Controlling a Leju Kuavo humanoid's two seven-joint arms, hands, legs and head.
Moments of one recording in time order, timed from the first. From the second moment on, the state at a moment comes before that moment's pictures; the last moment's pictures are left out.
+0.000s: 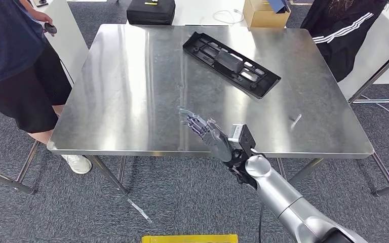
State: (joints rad) left arm -0.09 -0.14 1.22 -0.18 -0.83 0.14 -0.19; right arm -0.66 -0.10 0.76 -1.01 -0.27 0.35 -0.50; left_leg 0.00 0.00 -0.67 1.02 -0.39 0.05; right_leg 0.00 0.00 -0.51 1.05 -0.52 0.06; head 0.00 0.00
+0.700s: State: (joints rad) left arm -0.09 -0.14 1.22 -0.18 -0.86 0.13 -0.19; right arm -0.41 -0.15 0.47 -0.47 -0.15 -0.02 -0.39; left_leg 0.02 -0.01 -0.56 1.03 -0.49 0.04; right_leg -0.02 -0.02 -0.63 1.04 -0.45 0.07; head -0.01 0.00
